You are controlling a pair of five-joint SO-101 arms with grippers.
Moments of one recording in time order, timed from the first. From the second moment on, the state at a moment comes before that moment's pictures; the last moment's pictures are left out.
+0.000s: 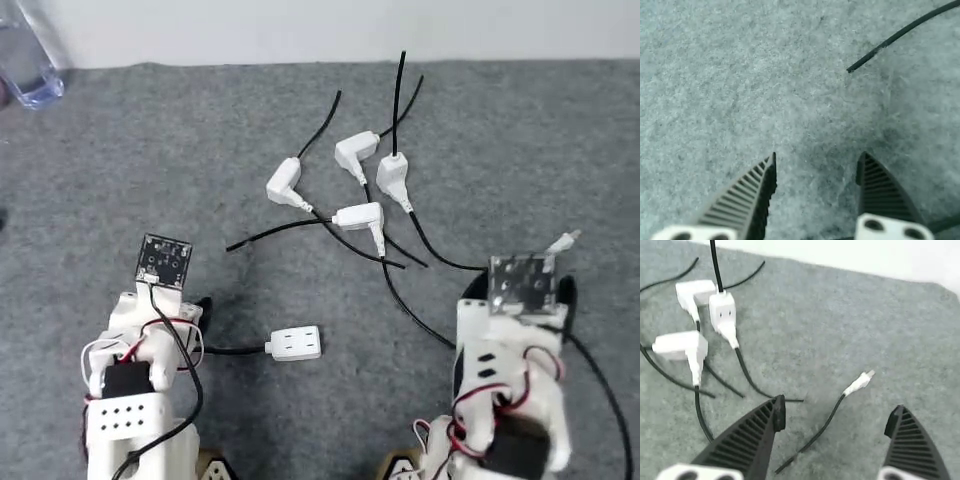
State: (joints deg) left arm -12.6 -66.3 85.7 43.5 -11.6; right arm 11.6 -89.7 61.5 65.8 14.3
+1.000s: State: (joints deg) left arm -12.6 -66.9 87.0 39.9 -11.6; right arm 25.7 5.8 14.6 61.4 -6.1
